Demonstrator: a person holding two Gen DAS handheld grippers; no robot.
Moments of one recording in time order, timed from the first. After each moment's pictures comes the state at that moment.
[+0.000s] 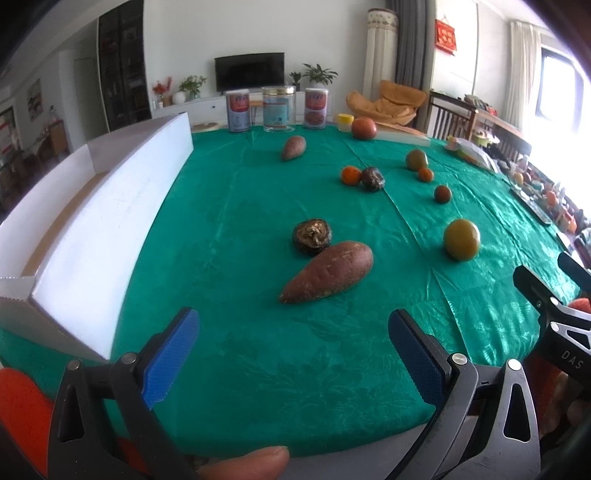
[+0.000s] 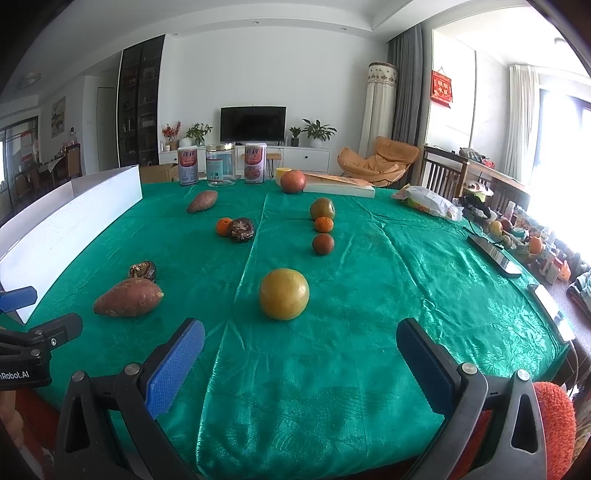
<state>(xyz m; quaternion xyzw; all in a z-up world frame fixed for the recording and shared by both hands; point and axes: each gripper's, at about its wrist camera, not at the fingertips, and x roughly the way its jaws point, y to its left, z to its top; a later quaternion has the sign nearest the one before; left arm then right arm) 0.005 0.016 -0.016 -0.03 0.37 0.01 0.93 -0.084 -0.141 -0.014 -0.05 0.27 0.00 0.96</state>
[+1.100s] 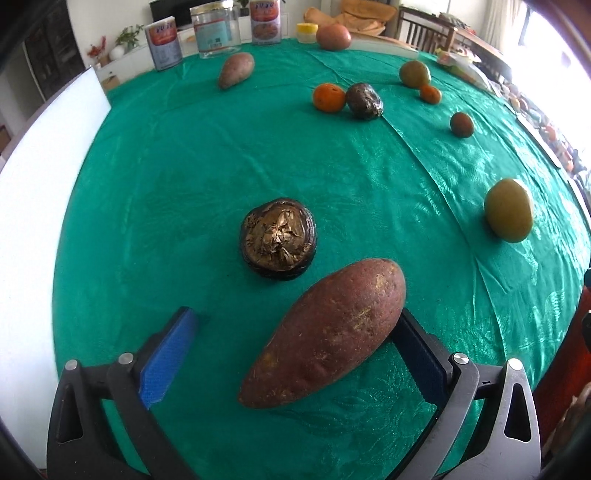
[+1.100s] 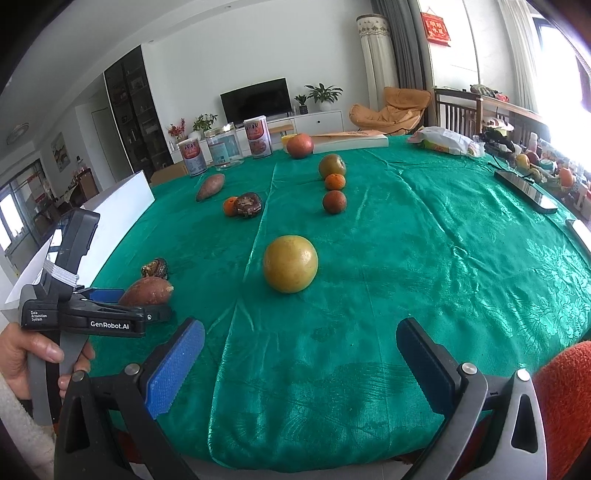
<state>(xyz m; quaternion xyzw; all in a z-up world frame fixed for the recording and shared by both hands) 0.125 -0.008 -0.065 0.04 0.53 -0.06 0.84 -0.066 -0.177 -0.031 0.07 0.34 0.06 0.94</state>
